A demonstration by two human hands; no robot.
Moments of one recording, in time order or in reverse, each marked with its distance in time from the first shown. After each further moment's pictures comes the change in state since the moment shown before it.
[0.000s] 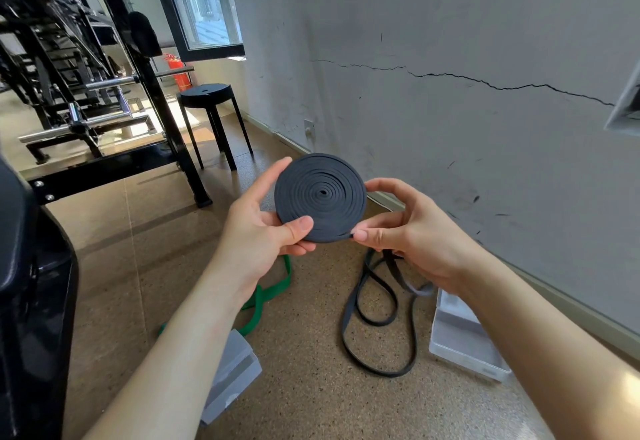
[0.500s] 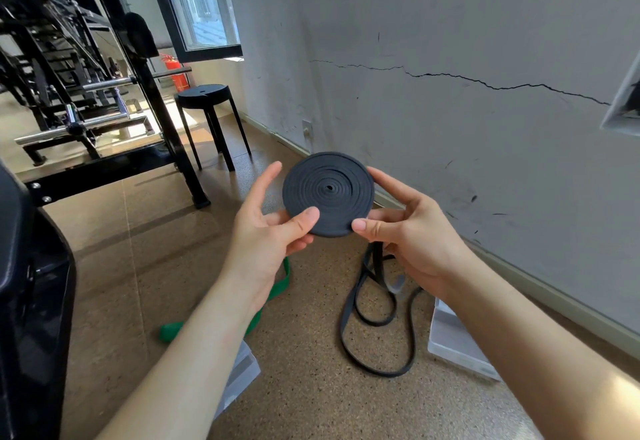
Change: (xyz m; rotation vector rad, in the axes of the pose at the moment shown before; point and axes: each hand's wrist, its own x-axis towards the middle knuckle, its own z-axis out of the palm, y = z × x) left_hand -0.002 -0.007 0.012 -0.145 0.064 -0.028; right_hand -0.002 0.001 0.008 0.191 0.121 -0.045
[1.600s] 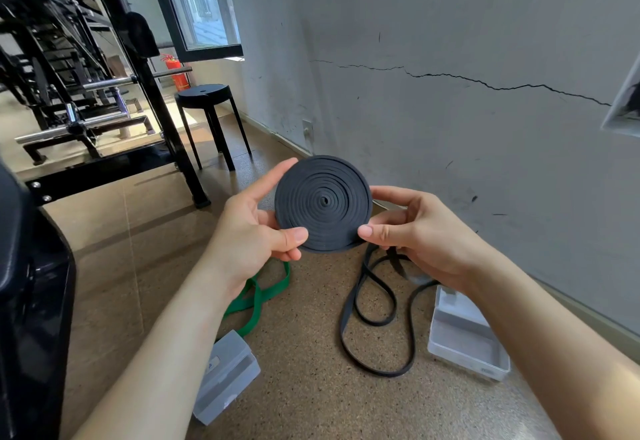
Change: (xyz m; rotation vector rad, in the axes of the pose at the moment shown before) left_hand 0.002 0.016 -0.020 0.258 -0.146 0.040; right_hand -0.001 -0.008 -0.015 -0.192 -0.164 0.050
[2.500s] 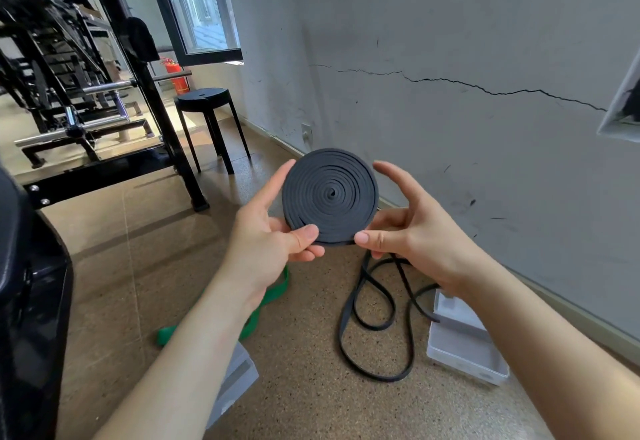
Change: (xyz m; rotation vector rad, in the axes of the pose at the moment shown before) left_hand -0.001 -0.002 0.023 -0.154 0.076 -0.018; right_hand -0.001 0.002 0.004 -0.077 0.064 -0.112
